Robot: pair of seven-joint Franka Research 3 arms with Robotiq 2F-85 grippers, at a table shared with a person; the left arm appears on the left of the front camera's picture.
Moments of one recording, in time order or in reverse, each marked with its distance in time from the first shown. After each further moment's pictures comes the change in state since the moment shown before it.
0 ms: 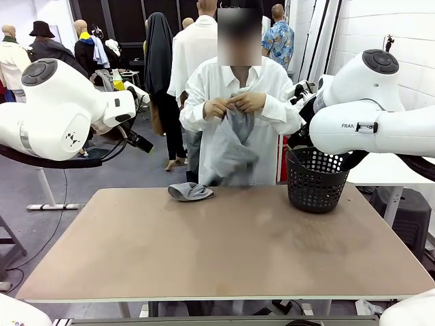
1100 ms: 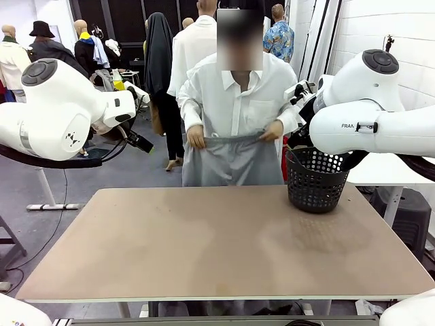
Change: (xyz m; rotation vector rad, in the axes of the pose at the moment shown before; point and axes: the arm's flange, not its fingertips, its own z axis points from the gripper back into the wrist) left arm 0.000 0.000 0.000 0.000 0.000 0.000; right arm 0.000 0.000 0.000 0.000 0.000 0.000
